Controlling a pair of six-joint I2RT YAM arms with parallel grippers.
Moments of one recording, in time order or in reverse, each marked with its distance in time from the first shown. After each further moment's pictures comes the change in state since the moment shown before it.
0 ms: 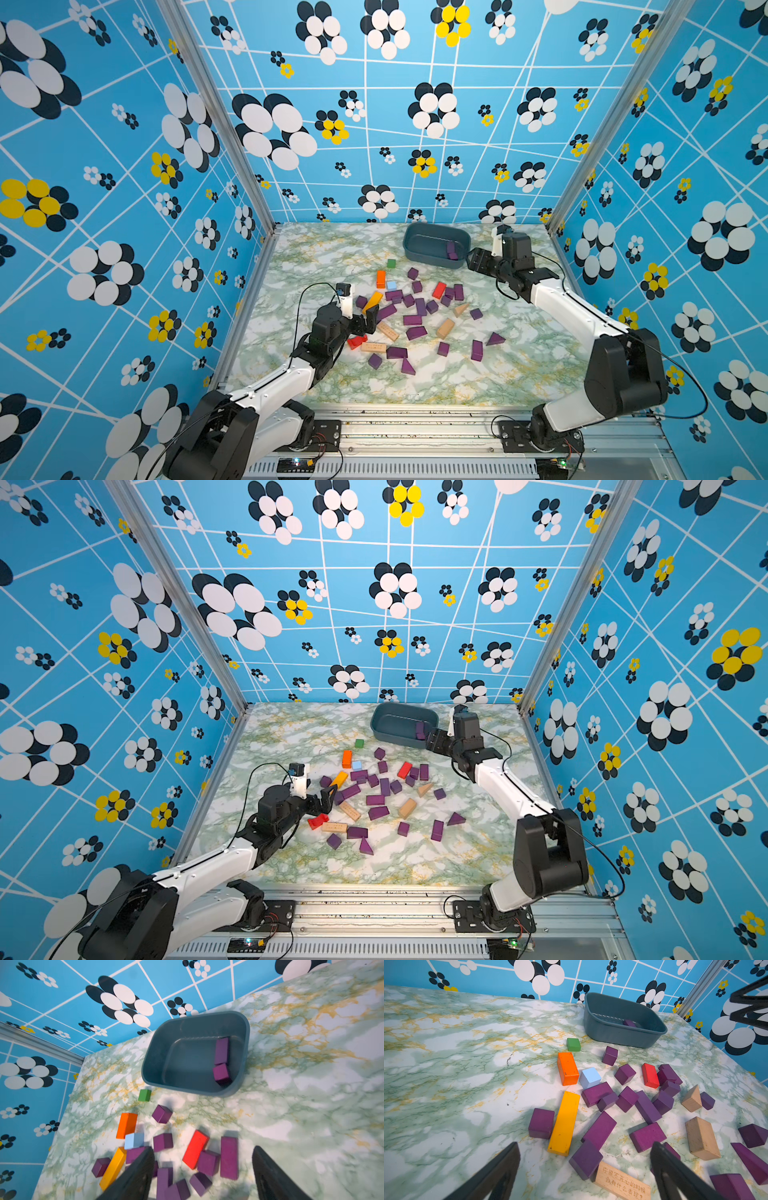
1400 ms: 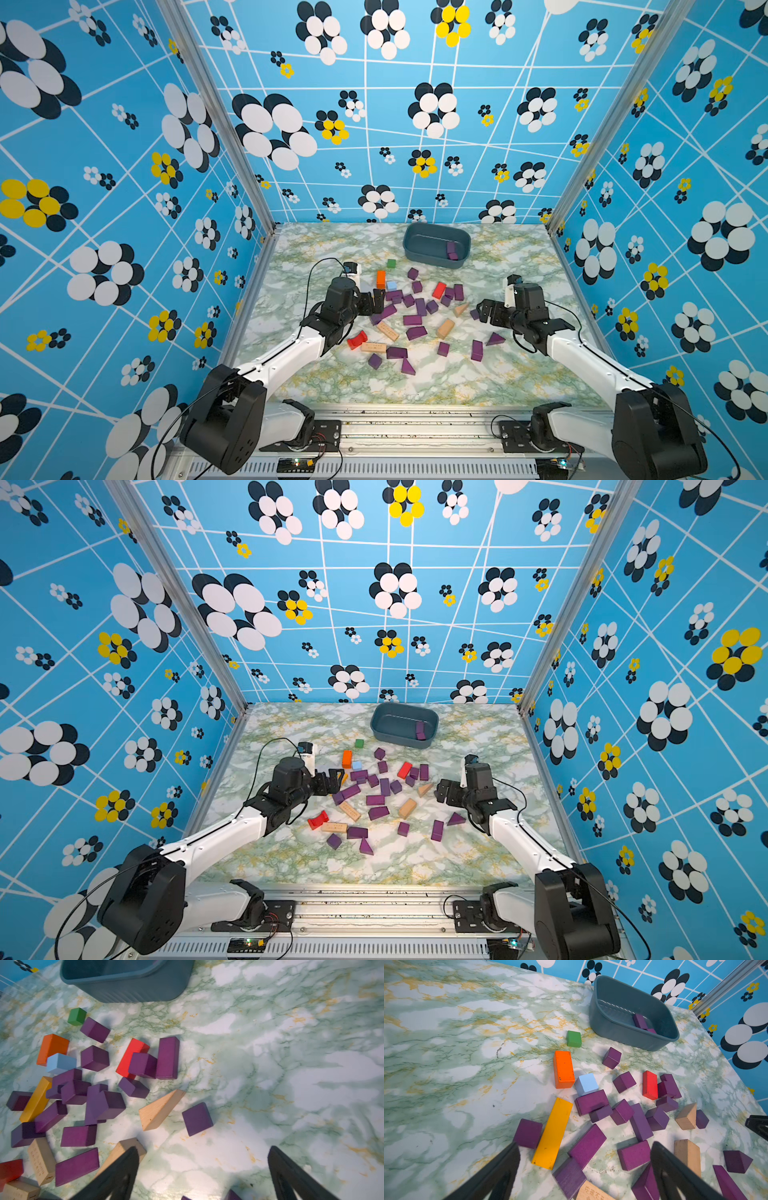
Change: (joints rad) left arm -0.026 0.179 0.340 -0.336 -0.007 -0.127; right arm -0.038 -0.290 -0.446 -0.051 0.060 -0.096
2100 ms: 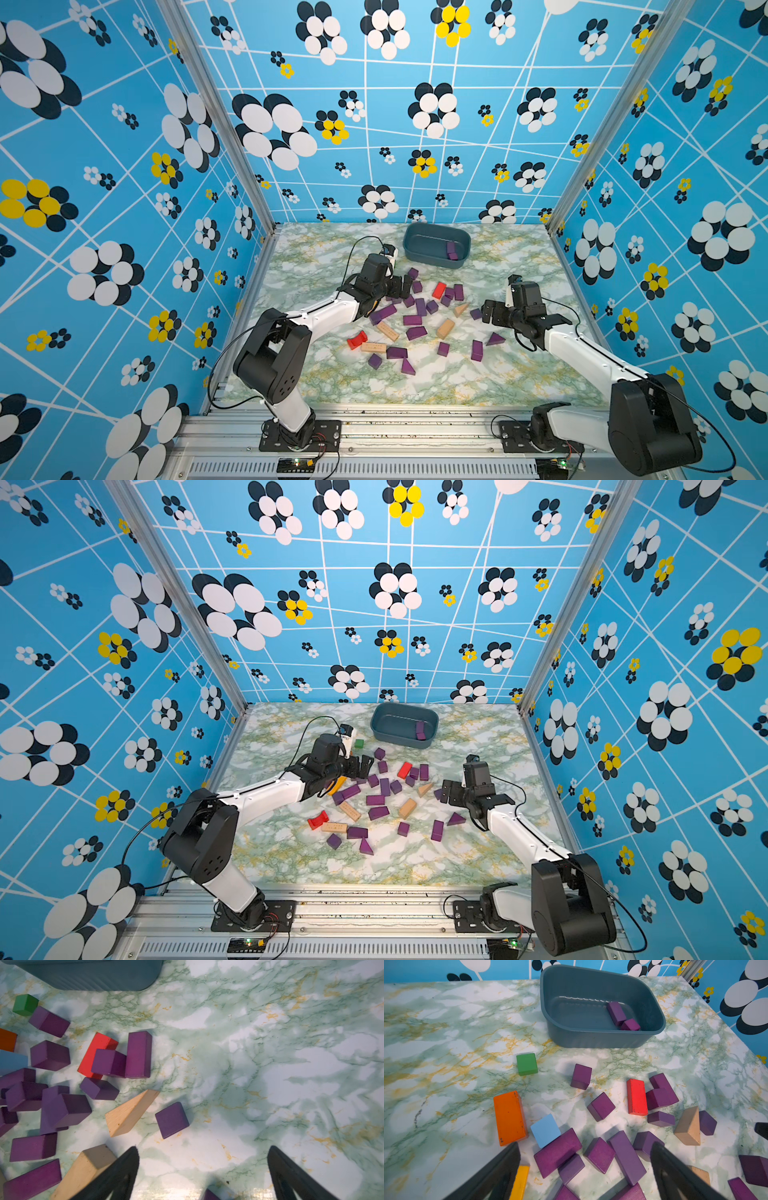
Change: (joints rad) left arm -0.091 0.382 0.367 -0.054 0.016 0.125; right arm -0.001 0.057 0.021 -0.017 0.078 -0.030
